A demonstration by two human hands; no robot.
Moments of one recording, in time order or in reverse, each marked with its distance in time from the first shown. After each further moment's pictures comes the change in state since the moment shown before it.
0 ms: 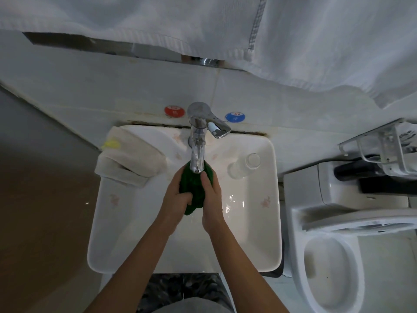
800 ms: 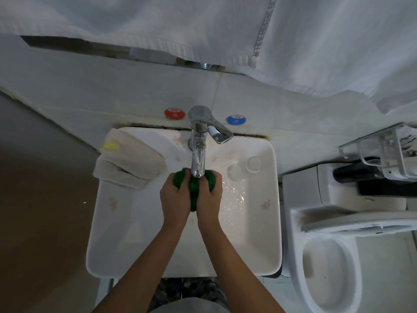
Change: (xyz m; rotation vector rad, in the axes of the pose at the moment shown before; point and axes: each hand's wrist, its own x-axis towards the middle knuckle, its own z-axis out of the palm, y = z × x) left_hand 0.020 -0.009 0.013 0.113 0.399 0.084; right_hand 0.009 0.002 0.017 -0.145 0.259 -0.095
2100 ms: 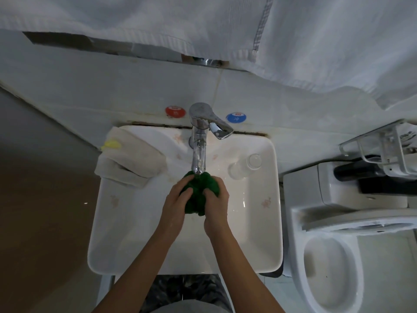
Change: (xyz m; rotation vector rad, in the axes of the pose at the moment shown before) left_hand -0.019 -0.012 -0.027 -0.109 -0.375 -0.031; right_hand -0.009 0.001 -0.023 0.039 -0.065 0.163
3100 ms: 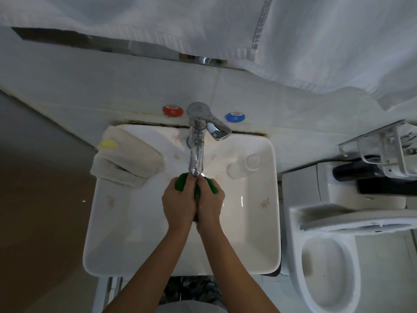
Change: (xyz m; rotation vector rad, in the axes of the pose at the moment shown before) left_hand 0.019 0.000 0.032 0.165 0.449 0.004; right_hand 0.004 0.002 0.017 0.066 0.098 -0.025
